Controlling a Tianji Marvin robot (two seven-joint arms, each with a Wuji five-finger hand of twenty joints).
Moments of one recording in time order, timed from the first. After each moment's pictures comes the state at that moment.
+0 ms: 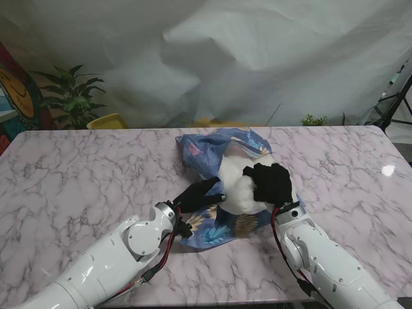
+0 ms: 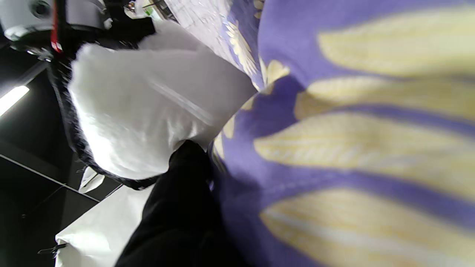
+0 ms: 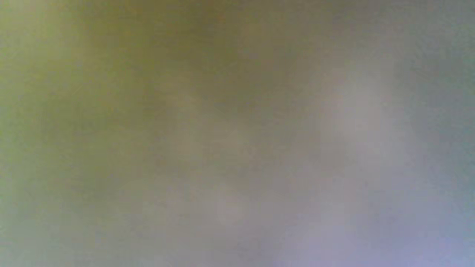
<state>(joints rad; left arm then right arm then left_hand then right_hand) 1.17 -1.23 -0.75 -1.13 0.15 -0.38 0.07 -1.29 -1.09 0.90 -1.17 -1.16 0.10 -0.86 1.22 -0.10 0.02 -0.09 0.38 0.19 1.22 0.91 0.97 0.08 1.11 0.86 1.21 0.01 1.33 0.97 1.04 0.04 1.78 0.55 0.59 -0.77 1.03 -0.34 0.78 -0.29 1.06 0.12 1.09 -0.04 0.77 0.51 1.24 -0.07 0.42 0.80 0.98 0.11 1.20 0.44</state>
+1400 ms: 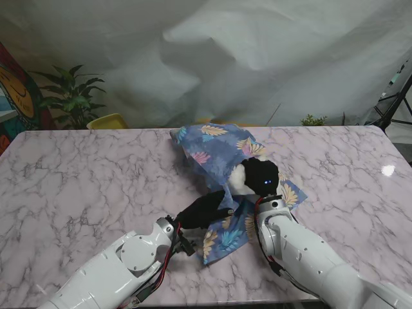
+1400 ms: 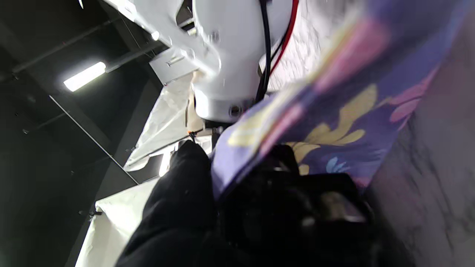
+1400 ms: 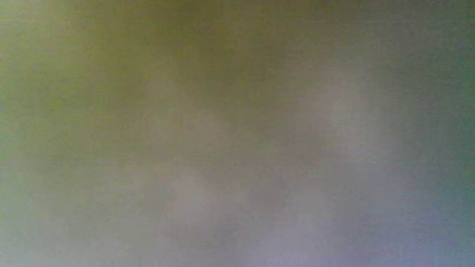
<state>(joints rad) 1.27 -1.20 -0.75 -1.22 -0.10 -0.54 -0.08 -1.03 -1.29 0.62 -0.72 -0.83 0.24 -1.03 1.22 -0.10 0.02 -0.09 0.37 0.22 1.21 0.87 0.98 0.08 1.11 0.86 1.21 0.00 1.35 0.97 1.05 0.04 1.79 0.55 0.53 -0.77 1.03 -0.34 0.82 -0.23 1.08 0.12 1.10 -0.05 0.83 0.55 1.24 -0.09 0.62 0.86 1.03 0.06 1.31 0.52</state>
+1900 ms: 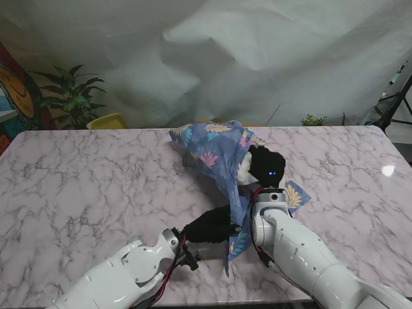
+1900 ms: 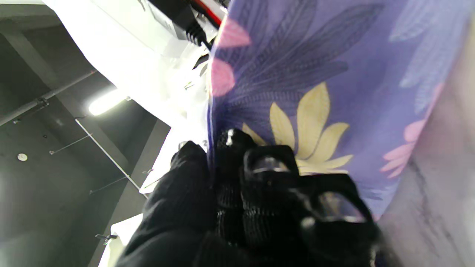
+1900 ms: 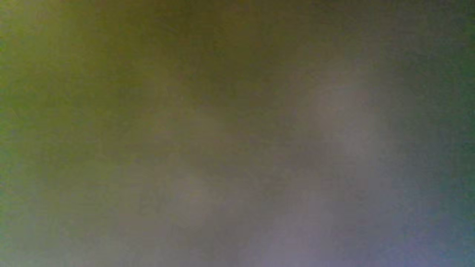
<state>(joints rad) 1.27 -1.20 -0.67 -1.19 -0.08 -0.64 -0.08 -1.05 -1.33 0.74 -0.79 -0.77 0.35 -1.06 1.22 -0.10 0.03 -0.09 0.33 0.22 1.19 0.87 0.98 0.08 1.11 0.86 1.21 0.00 1.35 0.97 1.05 0.04 1.79 0.55 0.53 -0.80 1.03 -0.34 0.86 -0.23 1.09 0.13 1.12 -0.05 0.86 0.59 1.24 -0.09 0.72 0.87 1.04 0.06 1.36 0.53</state>
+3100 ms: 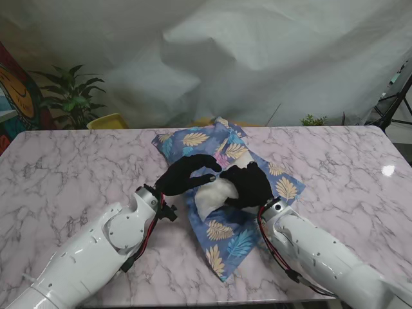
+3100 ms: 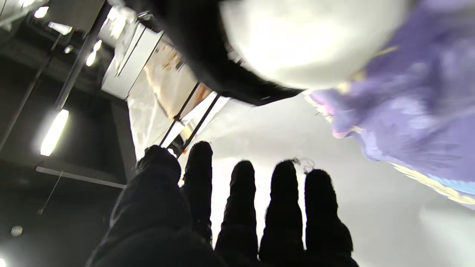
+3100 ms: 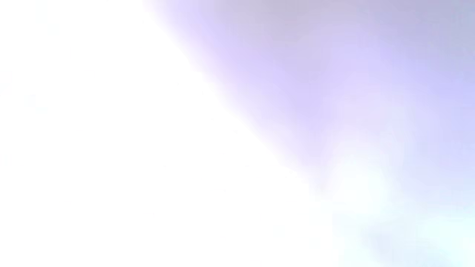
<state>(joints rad) 1.24 -1.17 -0.93 -1.31 0.46 -0.46 0.16 -1.03 -1.17 0.57 -0.81 -1.01 -0.08 -0.91 1.02 -0.05 0.00 -0.06 0.48 0.00 0.64 0.45 0.43 0.09 0.40 0.47 0.36 0.17 0.37 0.56 0.08 0.12 0.81 0.58 0.10 -0.51 0.89 -0.22 0.45 -0.08 0.74 0.33 0.62 0.00 0.70 0.43 0.89 -0.01 0.37 0.45 0.41 0.22 1.03 0.46</state>
